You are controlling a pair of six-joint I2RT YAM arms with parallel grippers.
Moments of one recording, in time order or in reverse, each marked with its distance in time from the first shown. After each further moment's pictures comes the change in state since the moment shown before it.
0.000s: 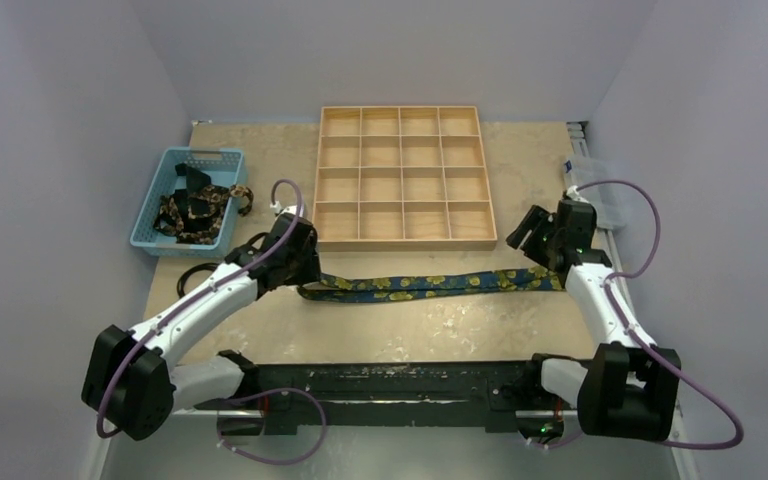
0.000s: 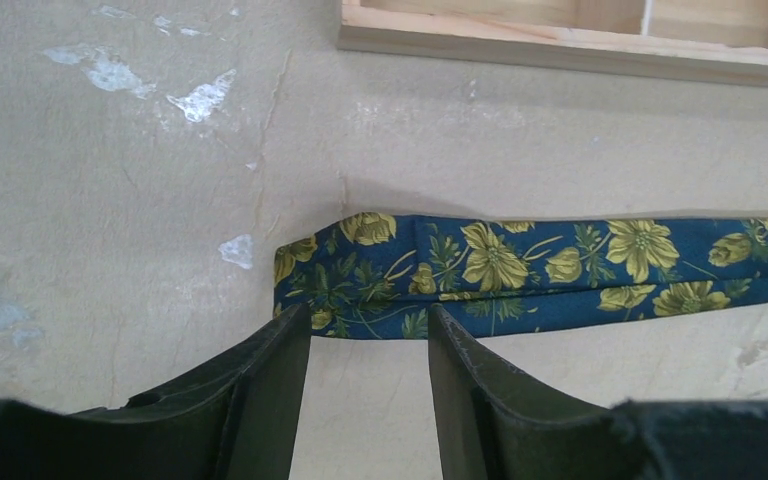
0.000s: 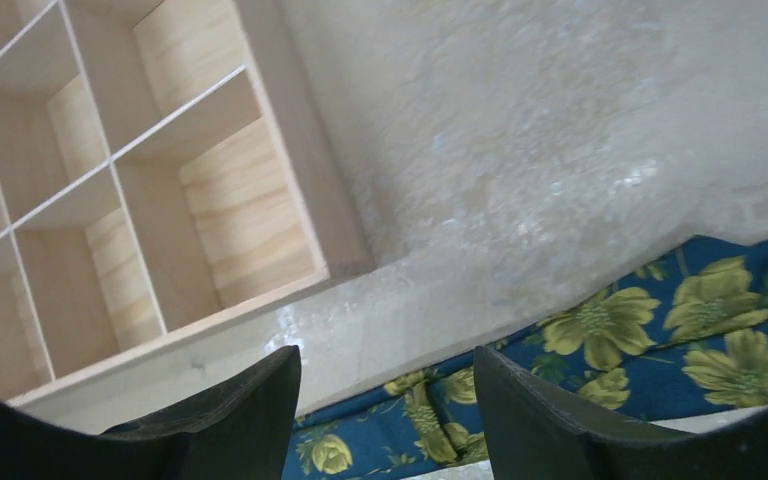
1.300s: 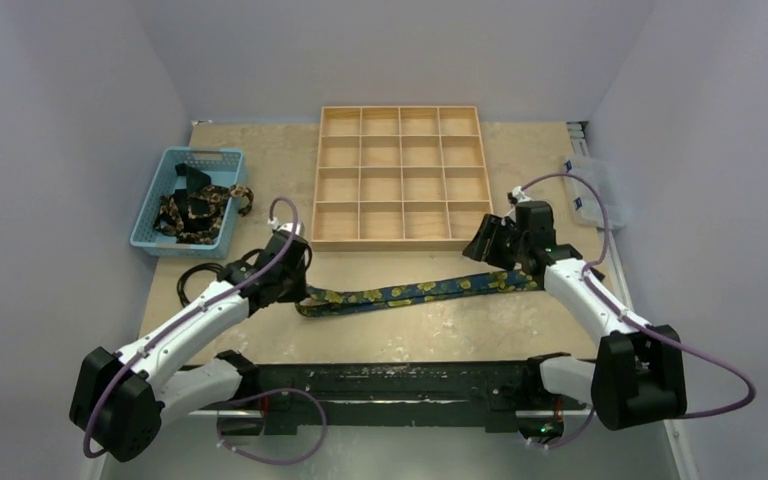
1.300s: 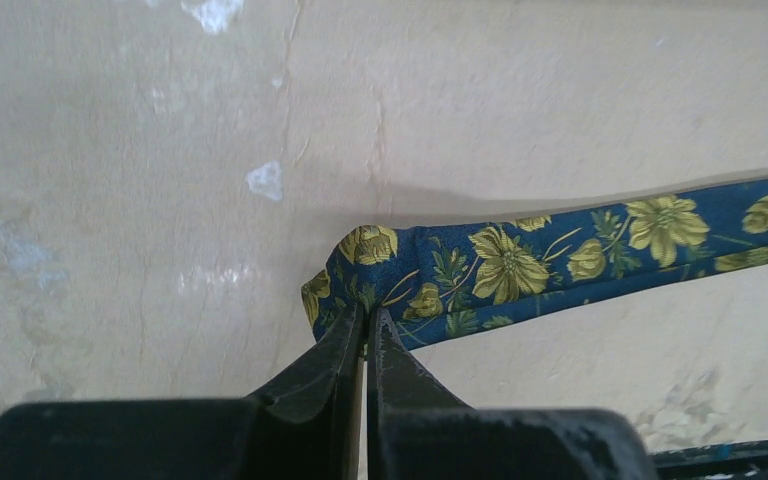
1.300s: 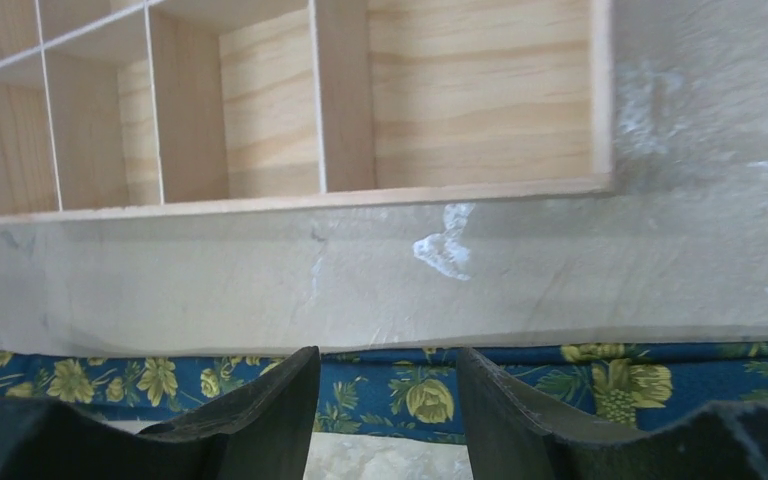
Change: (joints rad) left arm -0.018 -0.116 -0.076 -0.053 -0.010 0.035; right arm 0.259 0.059 -0.009 0.042 -0.159 -0.013
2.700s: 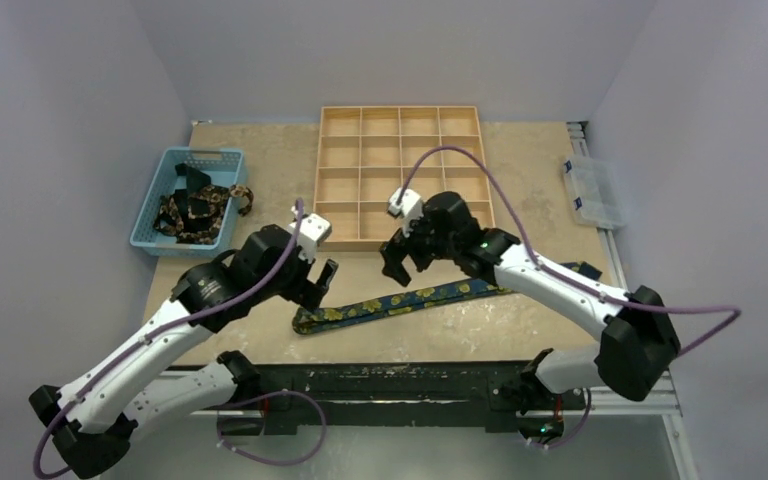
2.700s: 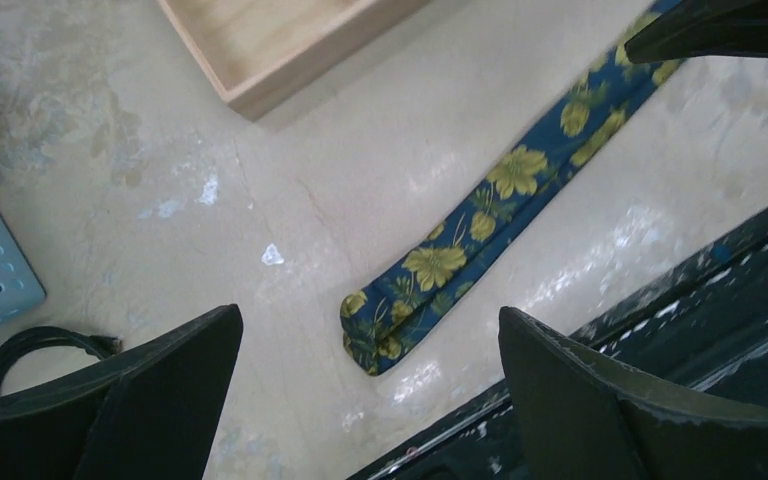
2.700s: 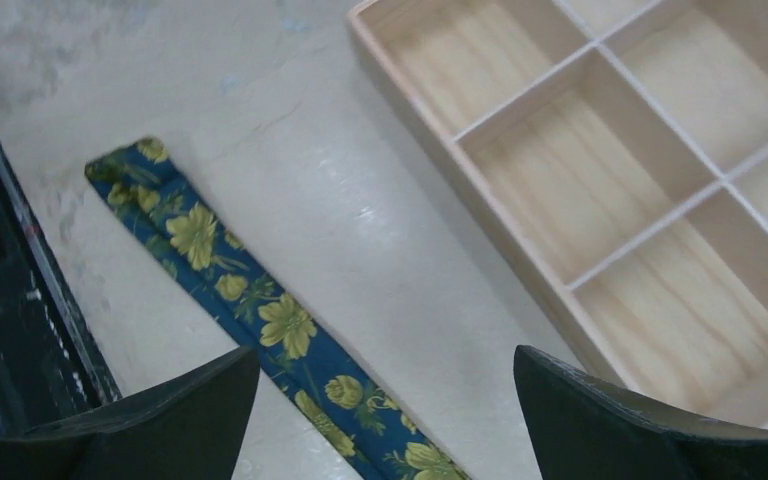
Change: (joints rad) left arm -0.235 -0.224 0.291 -0.235 -0.012 0.384; right arm 0.547 0.124 0.277 0.047 -0.016 -0.502
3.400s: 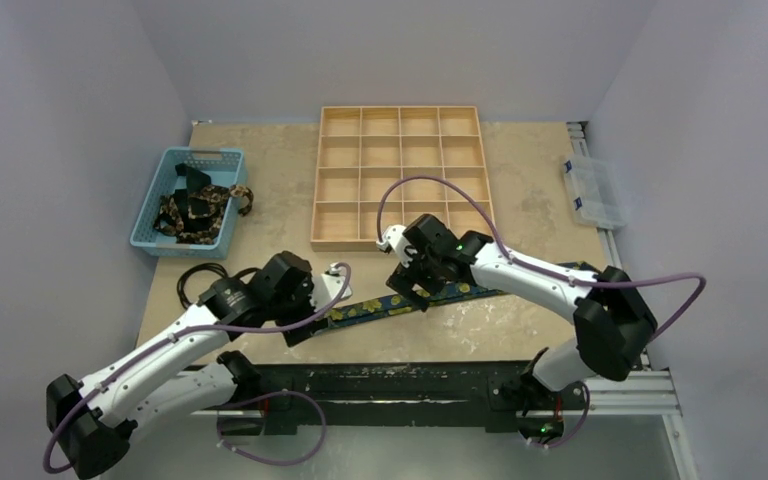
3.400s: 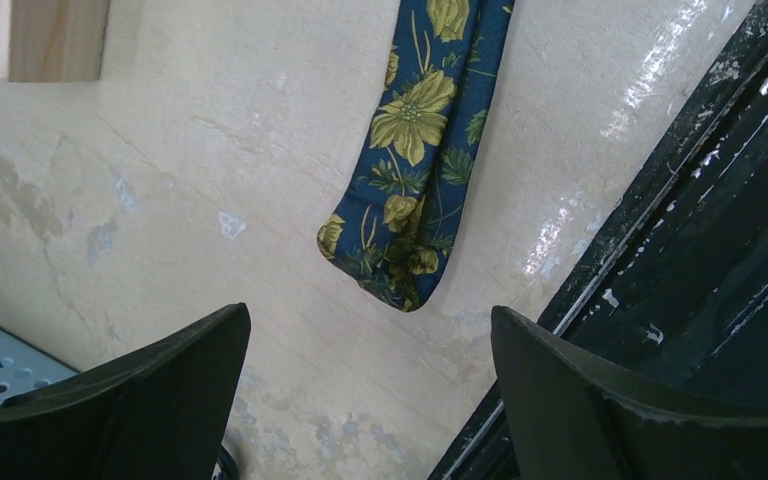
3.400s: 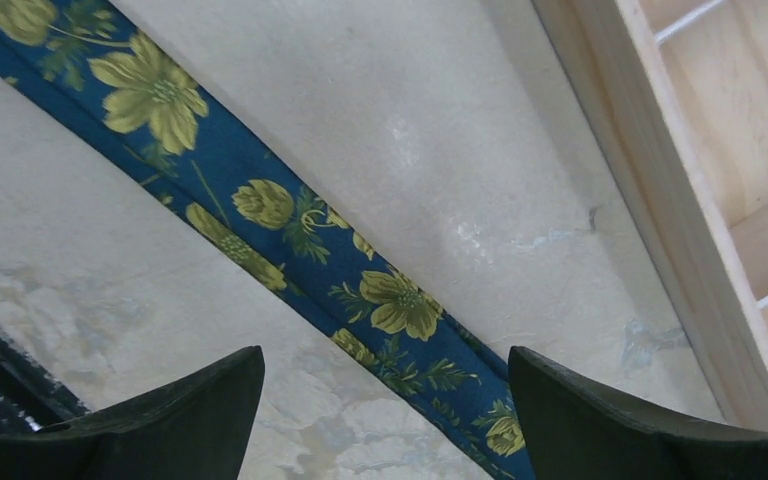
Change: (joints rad) left arm -0.002 0.029 -0.253 -0.038 0.182 0.560; right arm 0.132 0.154 0.045 -0.363 0.243 -0.172
